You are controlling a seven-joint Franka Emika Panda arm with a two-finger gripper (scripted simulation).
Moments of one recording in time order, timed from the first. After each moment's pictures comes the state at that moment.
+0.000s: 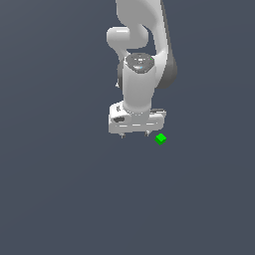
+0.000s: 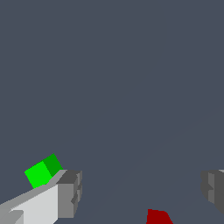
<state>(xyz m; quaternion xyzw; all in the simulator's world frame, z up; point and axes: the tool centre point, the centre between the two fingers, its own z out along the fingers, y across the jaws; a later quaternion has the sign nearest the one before) 0.001 0.030 0.182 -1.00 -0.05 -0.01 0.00</state>
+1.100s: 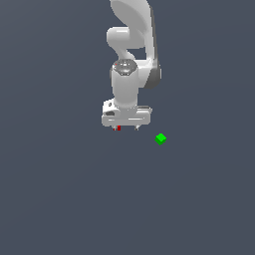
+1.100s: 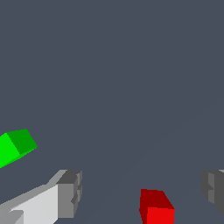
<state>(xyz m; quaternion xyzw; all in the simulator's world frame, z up) -0.063 -0.006 0.141 -1.00 -0.02 -0.01 0.00</state>
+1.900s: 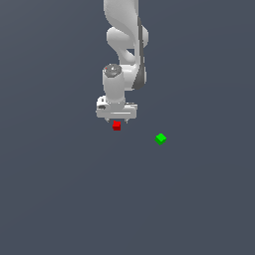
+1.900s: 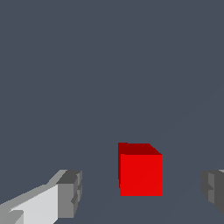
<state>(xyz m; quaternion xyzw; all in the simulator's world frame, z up) -0.162 -0.055 0.081 -1.00 0.01 0.00 0.00</state>
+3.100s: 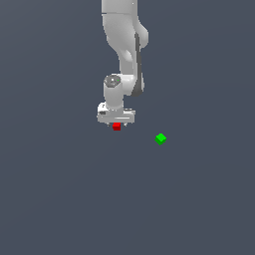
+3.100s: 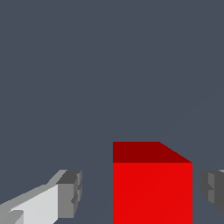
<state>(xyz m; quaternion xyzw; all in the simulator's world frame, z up) -0.177 -0.062 0.029 -1.00 0.02 0.00 0.00</state>
